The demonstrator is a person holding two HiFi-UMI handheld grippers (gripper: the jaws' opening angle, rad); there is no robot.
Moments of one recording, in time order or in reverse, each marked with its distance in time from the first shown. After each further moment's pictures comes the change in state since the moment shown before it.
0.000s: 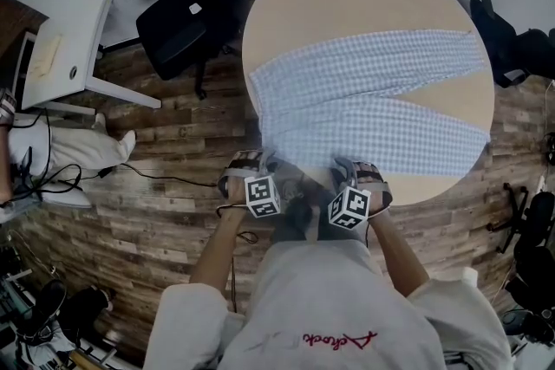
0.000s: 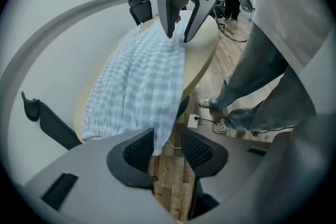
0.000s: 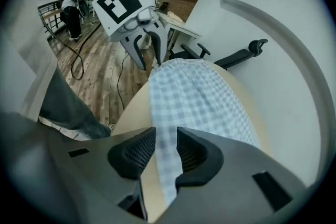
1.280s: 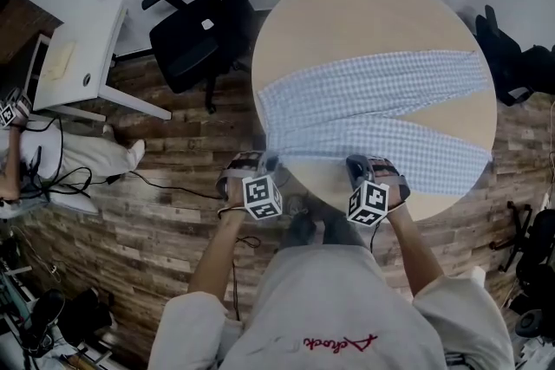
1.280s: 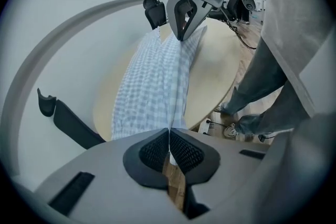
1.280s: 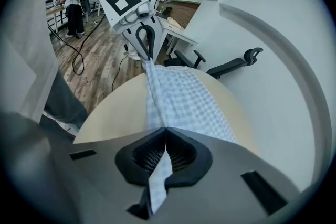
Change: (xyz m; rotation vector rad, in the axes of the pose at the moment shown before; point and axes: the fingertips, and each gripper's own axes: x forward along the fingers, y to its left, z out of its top) left arm -0.038 0.074 0.011 -0.079 -0.013 0.085; right arm -0.019 -0.082 0.005 -0.068 -0.053 -0.032
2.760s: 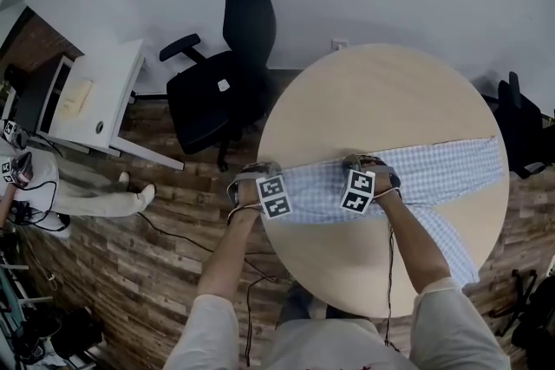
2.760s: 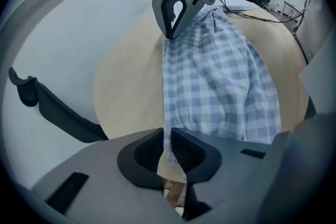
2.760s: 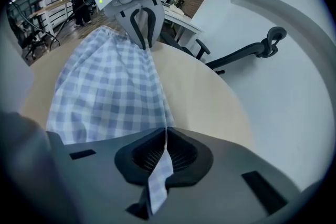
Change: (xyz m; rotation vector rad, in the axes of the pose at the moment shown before) left arm 0.147 0.196 -0.008 -0.081 0.217 -0.073; right arm 0.193 -0.219 -0.005 -0.150 0.026 0.107
